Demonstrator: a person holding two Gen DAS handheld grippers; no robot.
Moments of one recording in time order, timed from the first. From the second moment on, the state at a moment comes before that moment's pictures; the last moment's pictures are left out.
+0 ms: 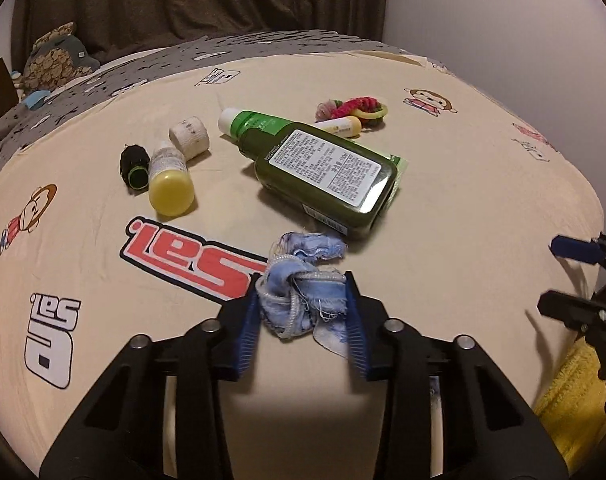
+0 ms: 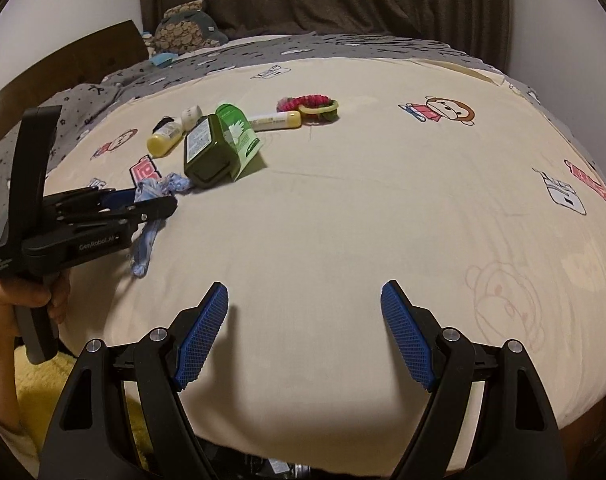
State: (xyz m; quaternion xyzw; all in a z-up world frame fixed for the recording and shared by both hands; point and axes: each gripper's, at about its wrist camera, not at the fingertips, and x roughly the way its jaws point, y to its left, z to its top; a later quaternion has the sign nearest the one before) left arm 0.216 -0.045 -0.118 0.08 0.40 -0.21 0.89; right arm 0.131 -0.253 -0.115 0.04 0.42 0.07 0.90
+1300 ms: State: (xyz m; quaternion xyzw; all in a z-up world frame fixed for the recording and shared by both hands) left arm 0.156 0.032 -0.067 0.03 0.38 -0.15 0.91; right arm 0.196 -0.150 -0.080 -0.06 0.38 0.14 0.91
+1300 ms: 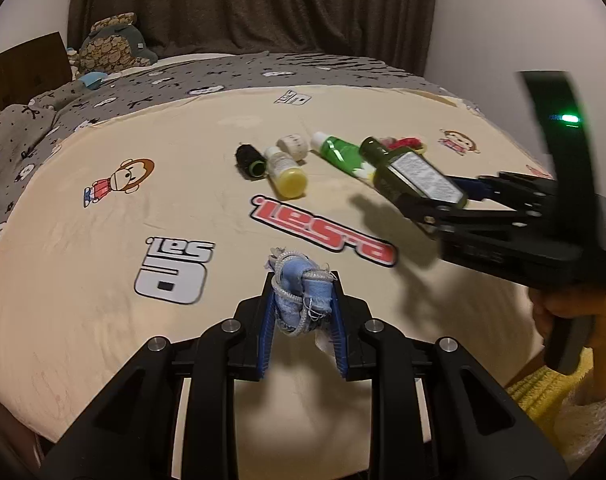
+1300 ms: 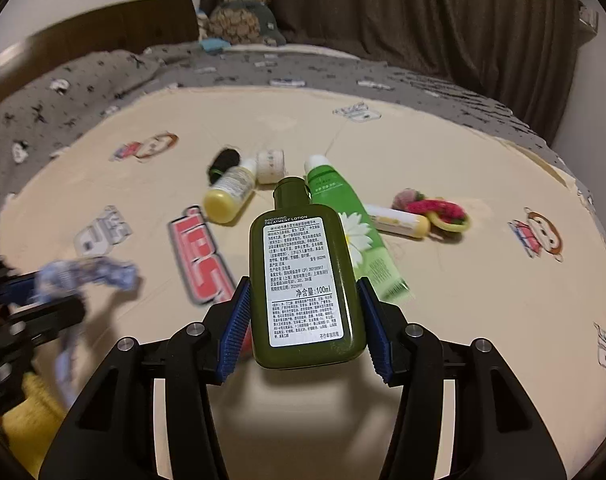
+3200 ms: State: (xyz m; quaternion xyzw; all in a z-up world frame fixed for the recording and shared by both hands) left arm -0.001 -0.066 -0.273 0.08 0.61 -0.28 0.73; right arm -0.032 -0.233 -0.269 0.09 0.62 0.12 0.77
